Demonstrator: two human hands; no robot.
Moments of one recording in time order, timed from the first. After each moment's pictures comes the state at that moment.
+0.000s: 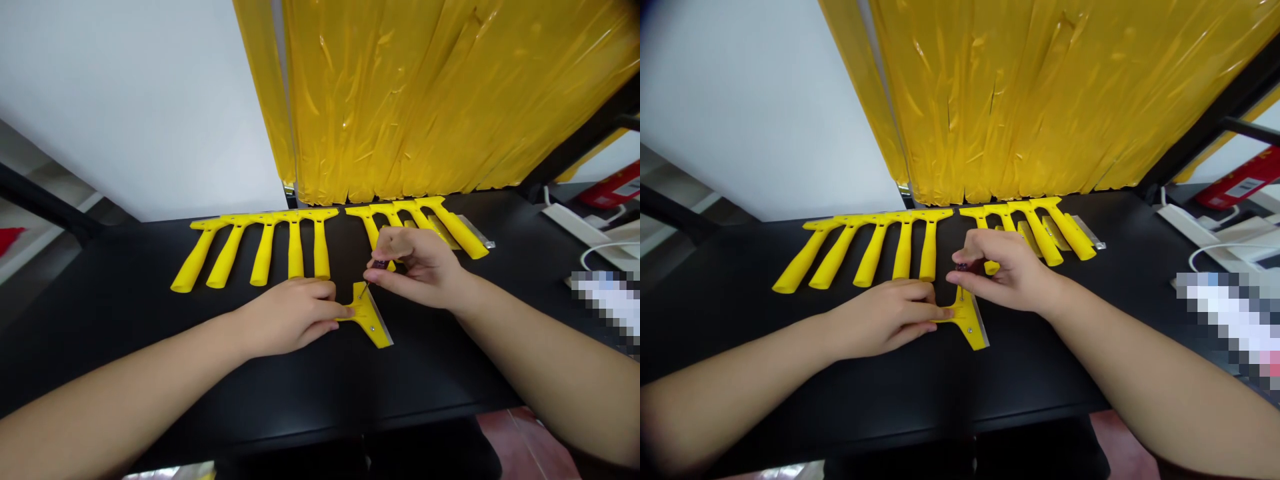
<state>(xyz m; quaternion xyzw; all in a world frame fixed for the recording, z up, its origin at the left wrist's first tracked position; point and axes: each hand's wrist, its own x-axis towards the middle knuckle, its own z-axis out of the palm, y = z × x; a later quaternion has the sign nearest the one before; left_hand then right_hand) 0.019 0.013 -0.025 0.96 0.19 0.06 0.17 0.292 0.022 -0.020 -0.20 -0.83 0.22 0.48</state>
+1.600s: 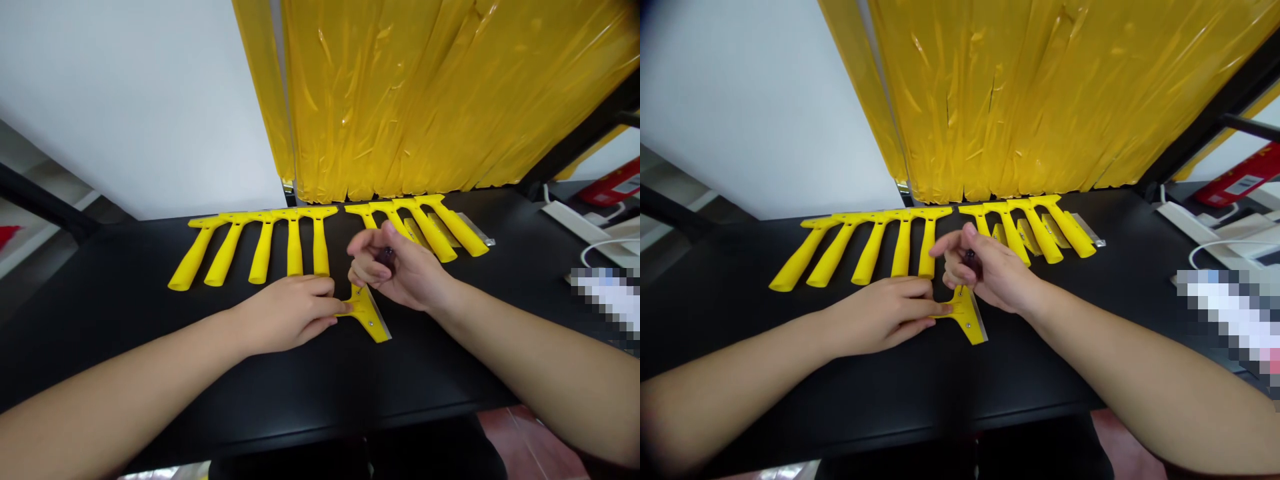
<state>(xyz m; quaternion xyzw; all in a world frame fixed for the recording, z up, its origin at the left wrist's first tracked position) 0.019 0.013 -0.028 0.97 0.19 0.07 0.15 0.258 0.012 -0.028 -0.18 -0.48 0.73 0.46</state>
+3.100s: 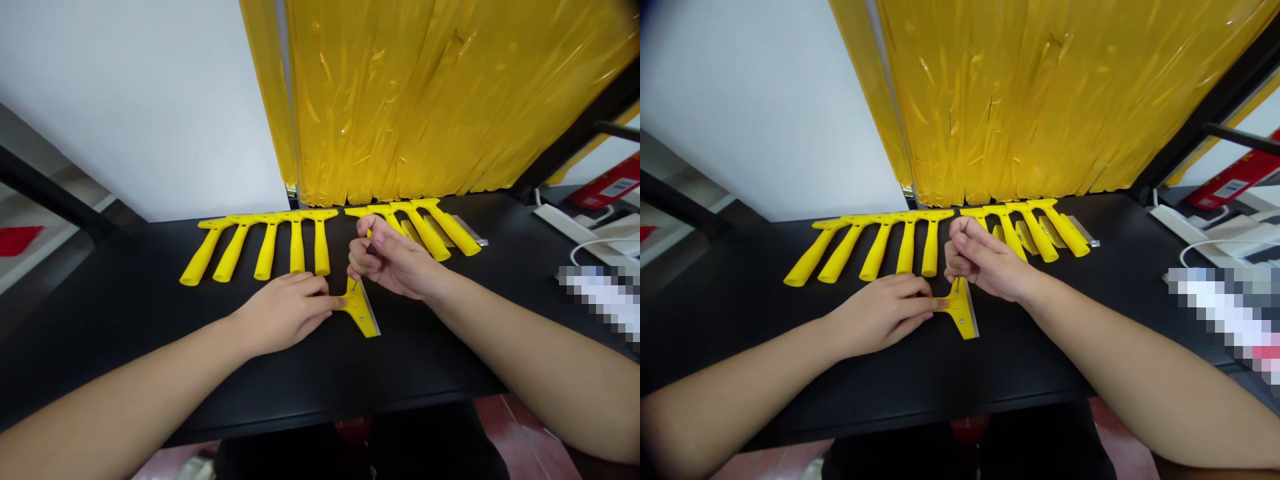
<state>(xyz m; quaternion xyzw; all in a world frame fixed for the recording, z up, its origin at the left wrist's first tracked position) 0.010 -0.004 -0.035 0.97 0.22 0.10 0.06 0.261 0.010 -0.021 -0.16 -0.51 0.72 0.45</state>
